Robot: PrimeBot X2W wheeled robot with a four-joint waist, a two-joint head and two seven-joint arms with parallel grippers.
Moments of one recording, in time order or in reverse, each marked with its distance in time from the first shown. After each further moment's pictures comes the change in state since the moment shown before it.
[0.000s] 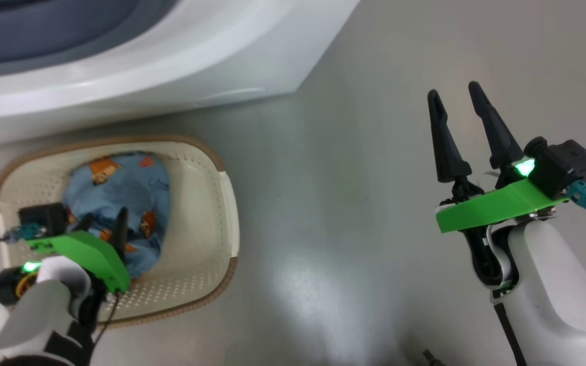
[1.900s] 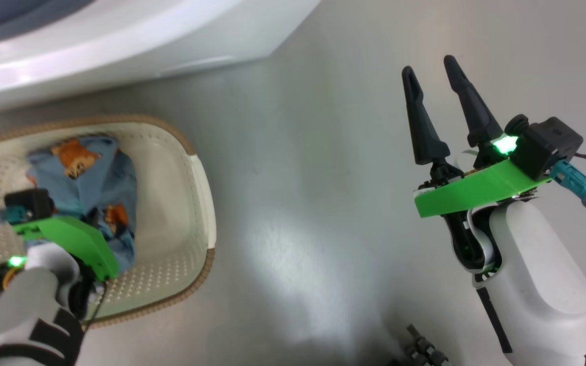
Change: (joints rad) left arm -0.079 0.051 -0.120 0.036 -0.166 0.000 0.112; right arm -0.078 0.029 0.055 -0.005 0.013 0.000 0.000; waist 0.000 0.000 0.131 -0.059
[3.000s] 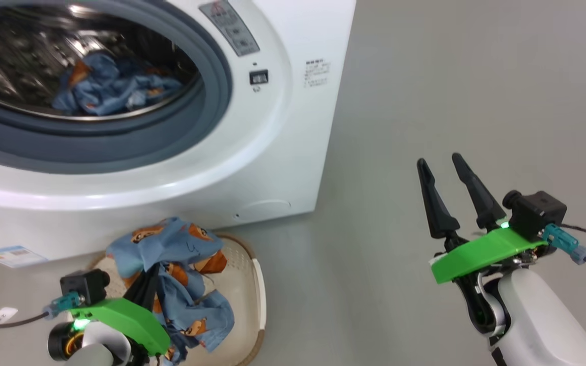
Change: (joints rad) left arm 0.334 0.015 -0.242 -0.335 -0.221 0.000 -0.255; right arm 0.191 -0.047 0.001 0.109 0.068 0.000 0.000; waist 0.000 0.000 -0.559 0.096
